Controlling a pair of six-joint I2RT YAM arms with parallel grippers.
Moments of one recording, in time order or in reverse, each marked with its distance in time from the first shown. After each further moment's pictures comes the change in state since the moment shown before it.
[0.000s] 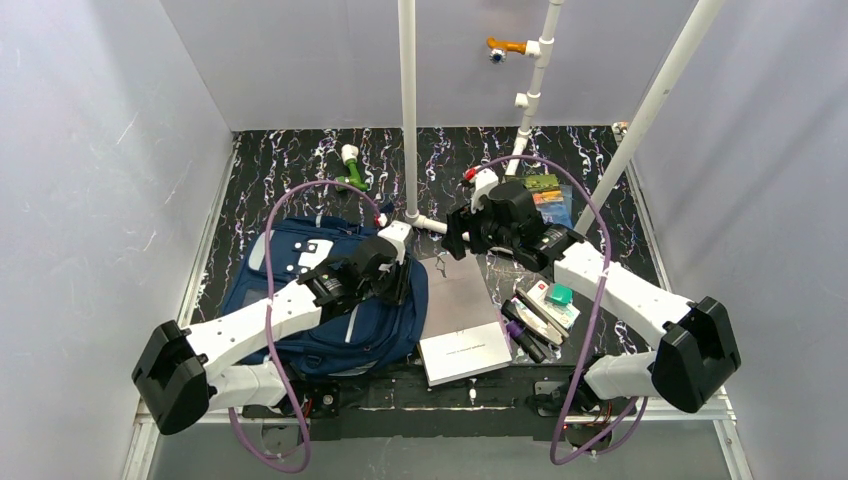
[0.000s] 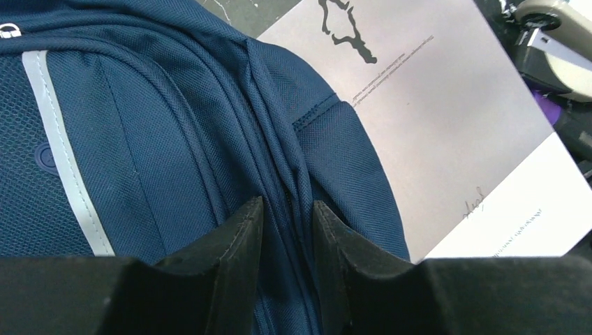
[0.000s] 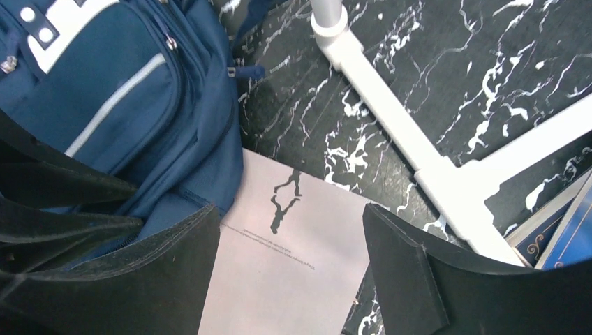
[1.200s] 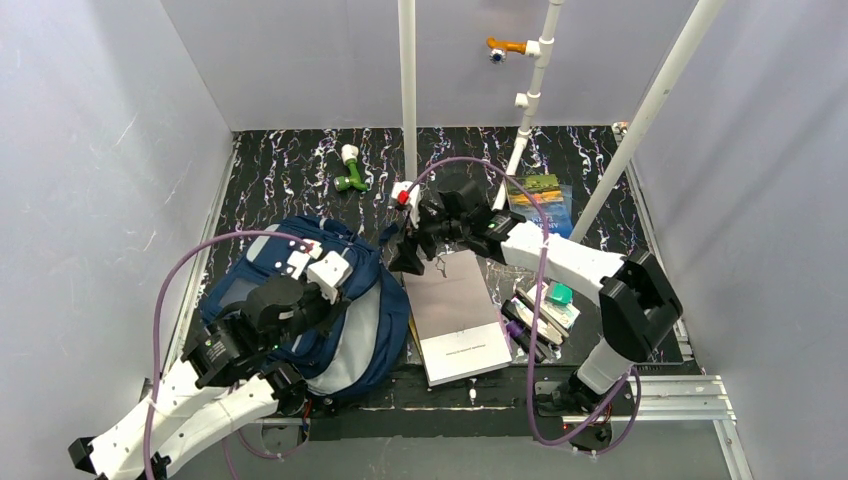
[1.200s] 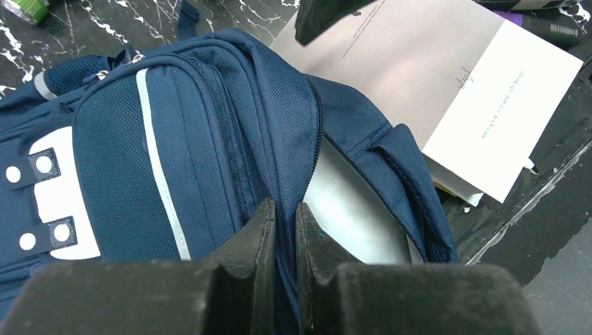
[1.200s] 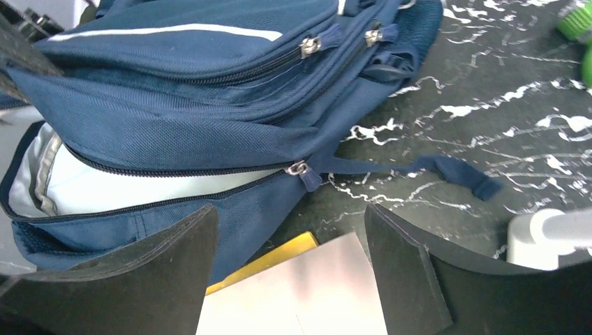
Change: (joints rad) left arm 0.002 -0.663 0.003 -0.426 0.016 0.352; right arm 0.115 0.320 0.213 0.127 -0.507 -0.340
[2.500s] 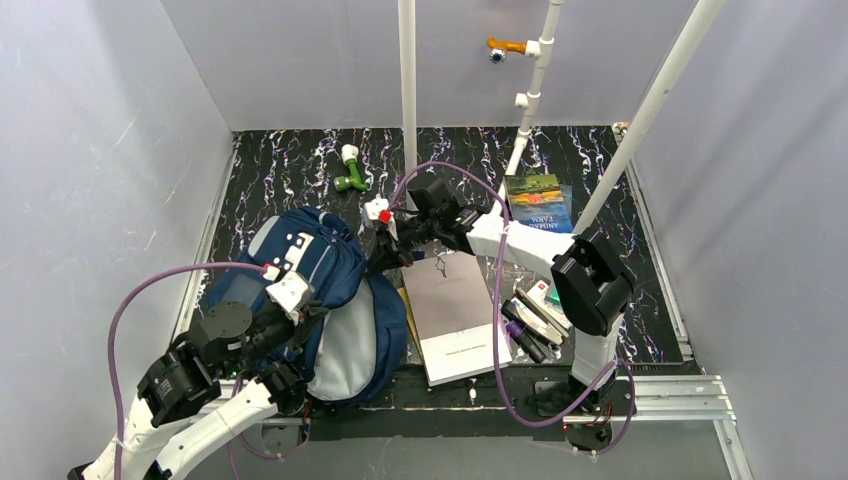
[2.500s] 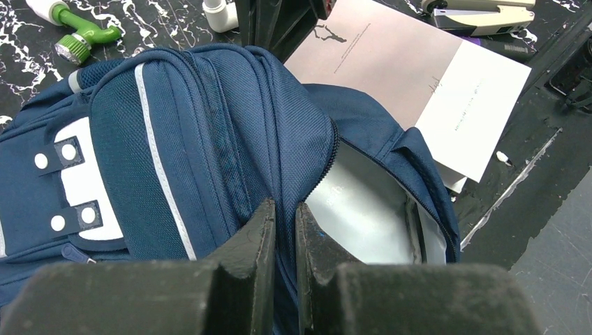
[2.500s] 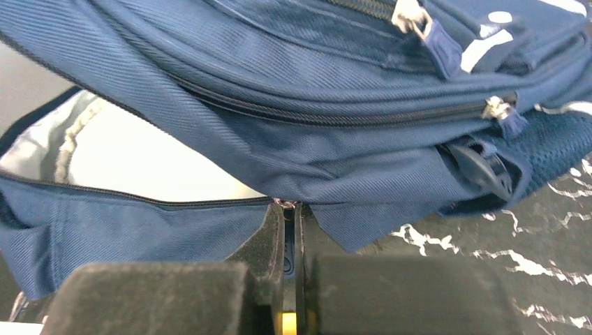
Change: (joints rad) left arm 0.001 -0.229 0.077 -0.147 0.042 0.055; right arm 0.044 0.258 0.174 0.044 -0.414 -0.285
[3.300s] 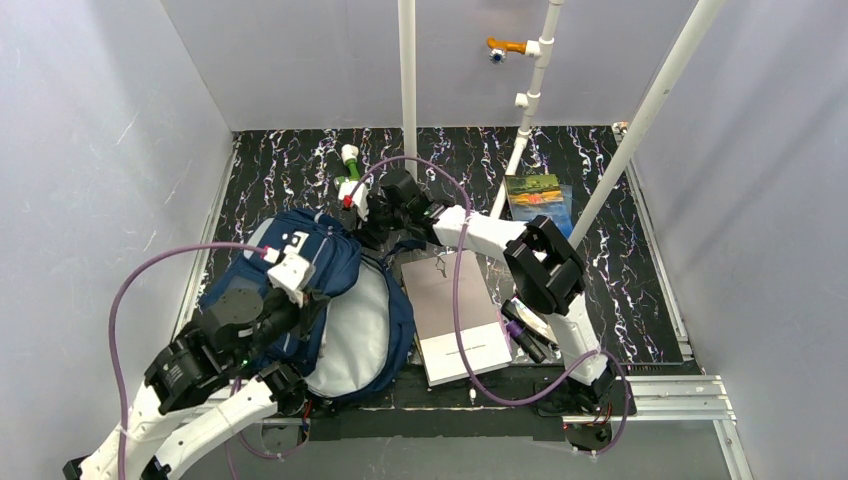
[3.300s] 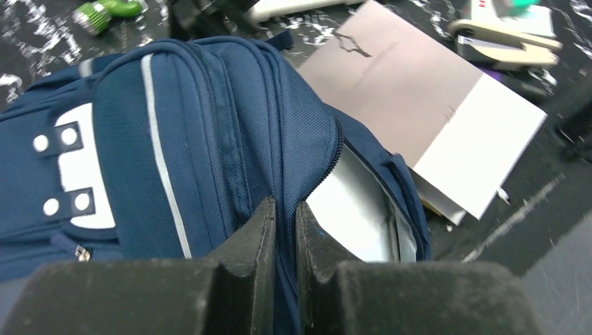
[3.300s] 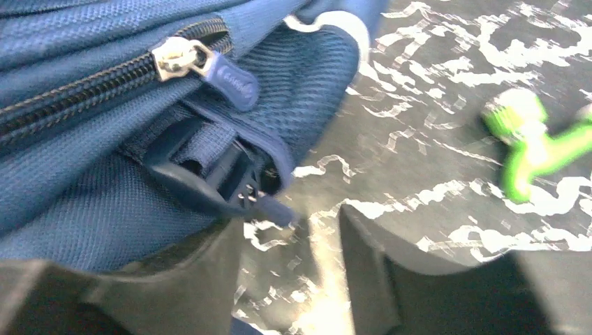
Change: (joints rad) left arm 0.008 0.080 0.034 0.017 -0.067 -0.093; right arm 0.020 0.300 0.270 0.065 0.490 0.029
